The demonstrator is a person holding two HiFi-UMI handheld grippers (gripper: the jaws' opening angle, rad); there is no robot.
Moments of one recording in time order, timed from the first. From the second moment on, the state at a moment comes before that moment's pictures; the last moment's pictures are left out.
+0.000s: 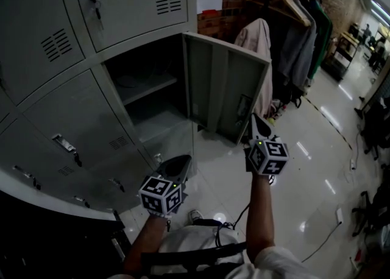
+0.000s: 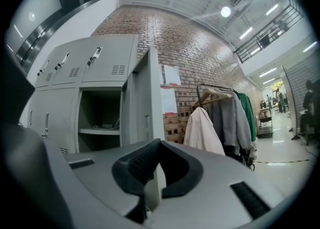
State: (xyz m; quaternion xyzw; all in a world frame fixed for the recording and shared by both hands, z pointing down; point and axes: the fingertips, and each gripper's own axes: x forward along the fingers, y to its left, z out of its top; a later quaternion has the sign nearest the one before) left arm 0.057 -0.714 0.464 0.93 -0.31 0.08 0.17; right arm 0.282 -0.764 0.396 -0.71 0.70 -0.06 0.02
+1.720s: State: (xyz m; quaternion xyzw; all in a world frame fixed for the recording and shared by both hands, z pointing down) left arm -0.074 -0.545 0.494 0.88 -0.40 0.03 0.26; right arm 0.086 -0.575 0.436 -0.58 0.80 -0.13 -0.04
